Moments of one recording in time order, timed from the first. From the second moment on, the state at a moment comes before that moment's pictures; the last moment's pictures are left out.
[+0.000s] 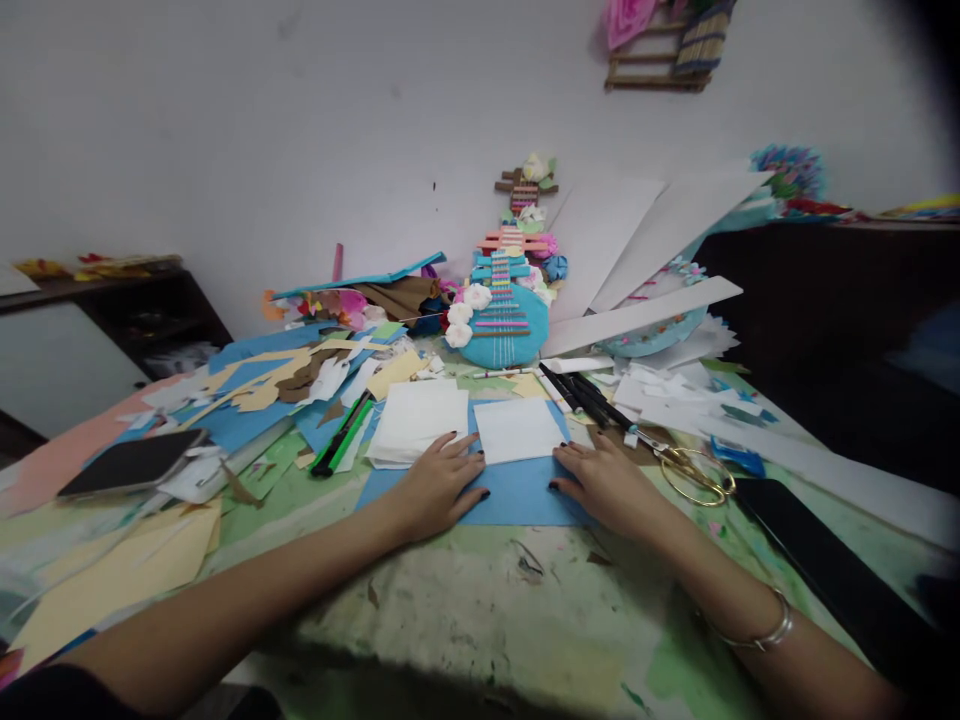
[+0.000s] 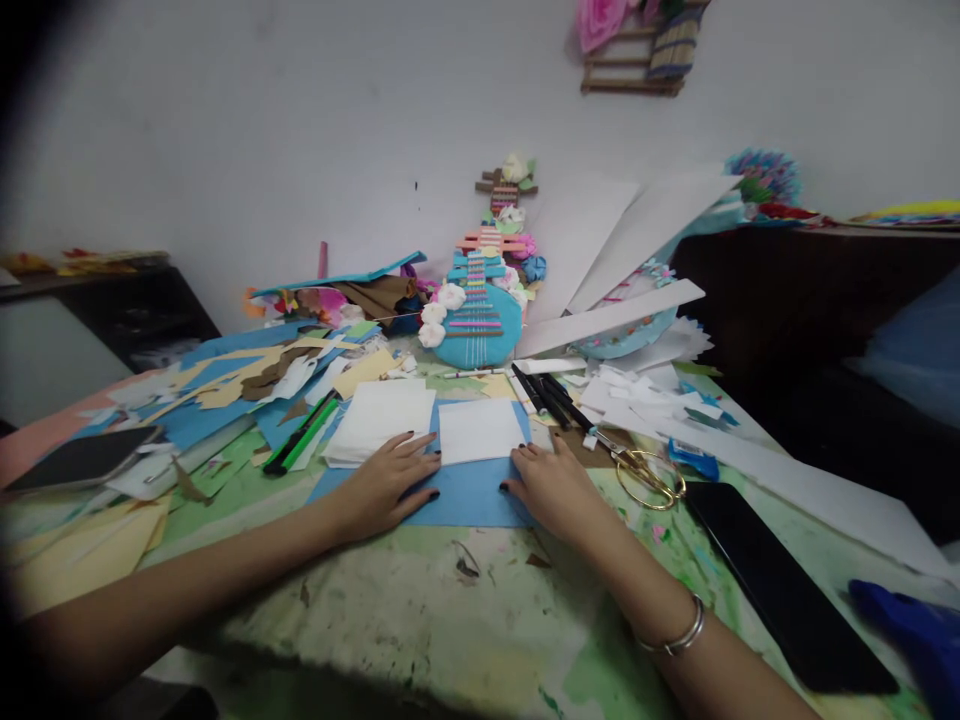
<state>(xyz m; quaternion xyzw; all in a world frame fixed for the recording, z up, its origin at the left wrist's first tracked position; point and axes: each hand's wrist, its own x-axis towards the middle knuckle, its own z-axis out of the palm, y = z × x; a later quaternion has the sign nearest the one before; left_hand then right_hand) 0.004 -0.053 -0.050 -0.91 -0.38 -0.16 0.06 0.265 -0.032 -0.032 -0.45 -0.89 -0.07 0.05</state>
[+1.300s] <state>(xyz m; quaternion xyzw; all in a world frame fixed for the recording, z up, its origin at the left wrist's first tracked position) 0.073 0.005 -0.041 -0.92 -0.31 -0.15 0.19 0.261 -0.010 -0.044 -0.40 -0.90 -0.15 0.07</state>
